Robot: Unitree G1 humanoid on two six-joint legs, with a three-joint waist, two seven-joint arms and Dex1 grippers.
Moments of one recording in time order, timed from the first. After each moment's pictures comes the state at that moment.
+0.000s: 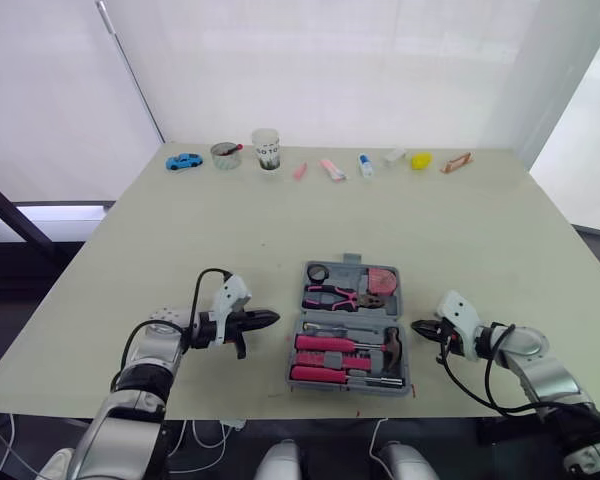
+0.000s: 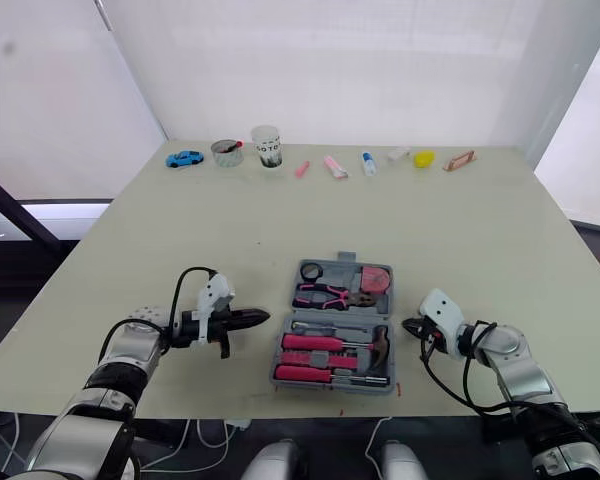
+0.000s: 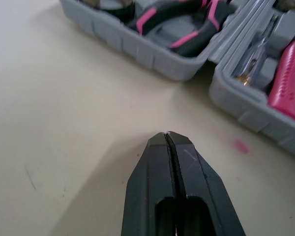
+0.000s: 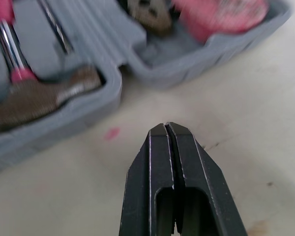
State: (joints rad) left arm -0.55 0.55 -0.05 0.89 -0.13 -0.15 -1.25; right arm -0.27 -0.54 0.15 0.28 0.08 0.11 0.89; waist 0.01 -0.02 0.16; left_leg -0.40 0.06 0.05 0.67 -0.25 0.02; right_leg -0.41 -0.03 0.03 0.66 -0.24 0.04
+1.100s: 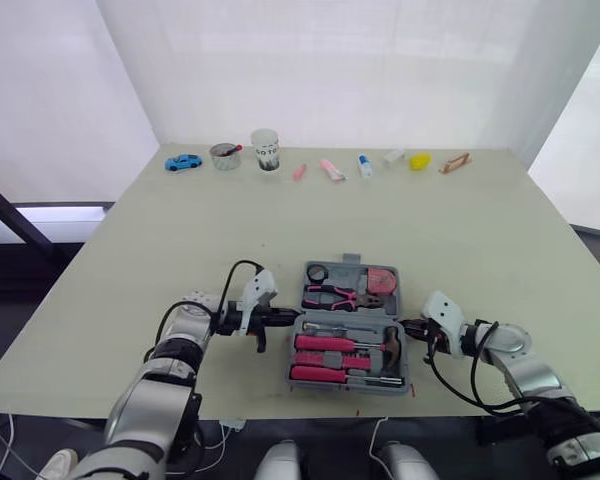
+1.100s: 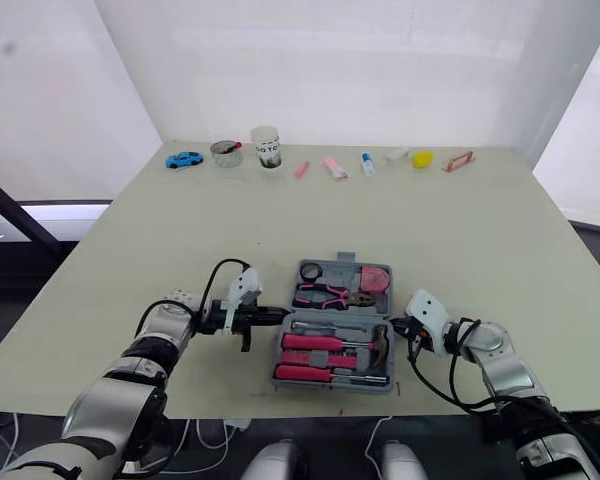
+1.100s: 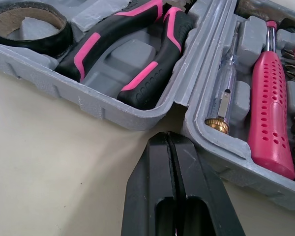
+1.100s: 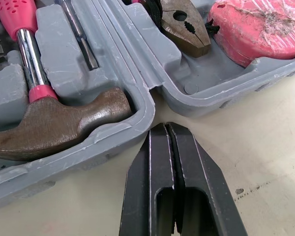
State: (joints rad) left arm -0.72 0.45 -0.09 1.09 -0.01 -0.20 -1.35; right arm -0.30 -0.48 0.18 0.32 0.06 0.05 0.91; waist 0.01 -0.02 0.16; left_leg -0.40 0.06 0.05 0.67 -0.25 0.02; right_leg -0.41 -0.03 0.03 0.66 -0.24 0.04
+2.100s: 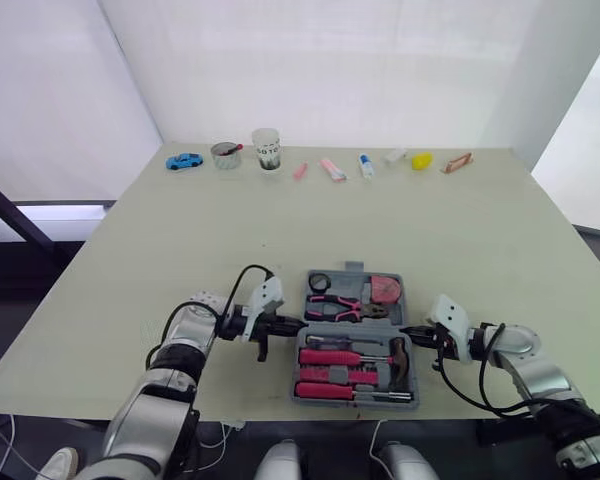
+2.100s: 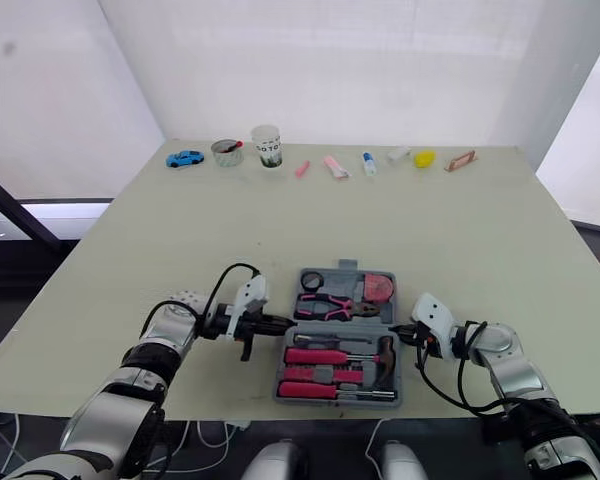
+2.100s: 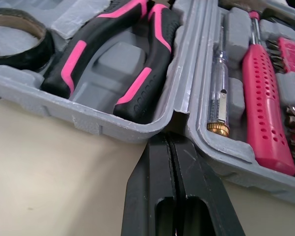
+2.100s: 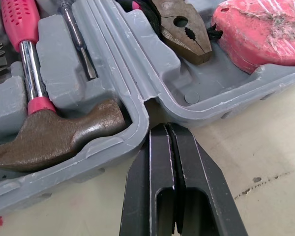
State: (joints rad) left arm -0.62 0.45 -0.12 0.86 0.01 -0.11 -1.42; right arm -0.28 -0.52 0.17 0.31 0.09 0.06 1.02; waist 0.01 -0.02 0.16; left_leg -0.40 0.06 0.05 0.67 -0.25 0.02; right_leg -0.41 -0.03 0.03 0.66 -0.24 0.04
